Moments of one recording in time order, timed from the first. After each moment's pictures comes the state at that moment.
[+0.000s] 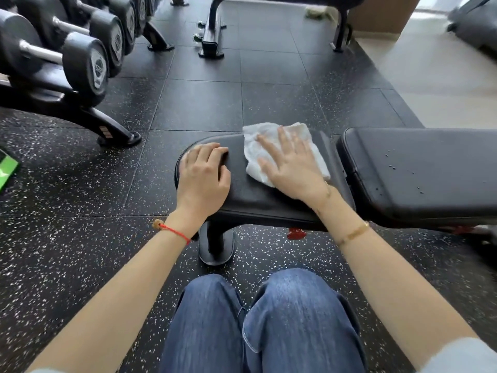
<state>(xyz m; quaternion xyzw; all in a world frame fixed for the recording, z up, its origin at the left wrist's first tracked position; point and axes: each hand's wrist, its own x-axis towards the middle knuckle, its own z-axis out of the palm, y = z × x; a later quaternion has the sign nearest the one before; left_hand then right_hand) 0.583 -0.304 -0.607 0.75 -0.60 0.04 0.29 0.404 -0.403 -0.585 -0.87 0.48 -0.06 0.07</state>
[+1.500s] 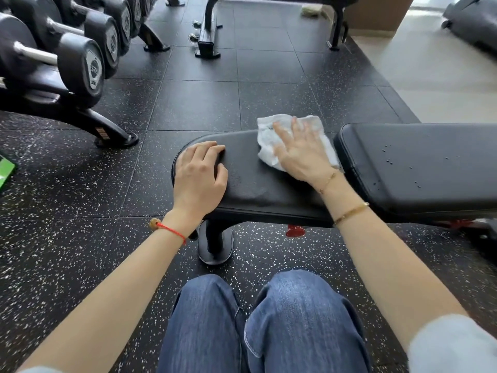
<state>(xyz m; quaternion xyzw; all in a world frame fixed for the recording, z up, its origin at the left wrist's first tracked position) 0.585 -0.303 -0.612 0.75 -0.60 0.04 0.29 0.395 -0.433 -0.575 -0.85 0.52 0.00 0.06</state>
